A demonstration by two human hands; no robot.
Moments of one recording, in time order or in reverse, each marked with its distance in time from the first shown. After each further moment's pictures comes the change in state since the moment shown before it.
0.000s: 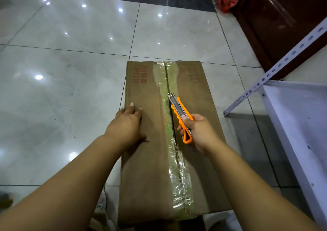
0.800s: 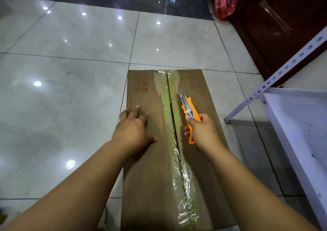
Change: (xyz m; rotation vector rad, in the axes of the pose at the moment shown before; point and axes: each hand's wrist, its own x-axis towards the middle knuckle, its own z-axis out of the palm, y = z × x) left_hand 0.012 0.005 -0.002 -0.081 0.117 -0.005; right_hand 0.025 -0.004 0.005 -0.086 0.221 -0.086
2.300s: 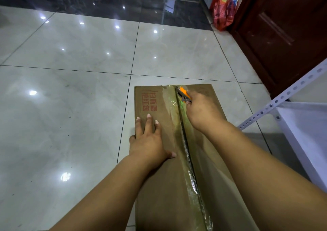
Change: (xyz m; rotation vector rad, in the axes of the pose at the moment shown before) left_hand 0.044 0.002 0.002 0.040 -0.104 0.006; right_hand 0.057 -0.091 0.042 -0.890 0.014 -0.353
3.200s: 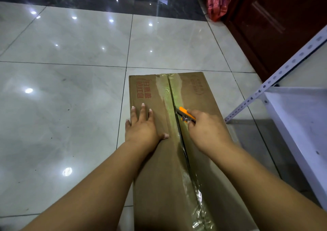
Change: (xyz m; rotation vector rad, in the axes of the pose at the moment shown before) left_hand -0.008 0.002 0.006 -0.012 0.038 -0.045; right_hand -0.090 0.031 0.003 -0.018 -0.046 0.047
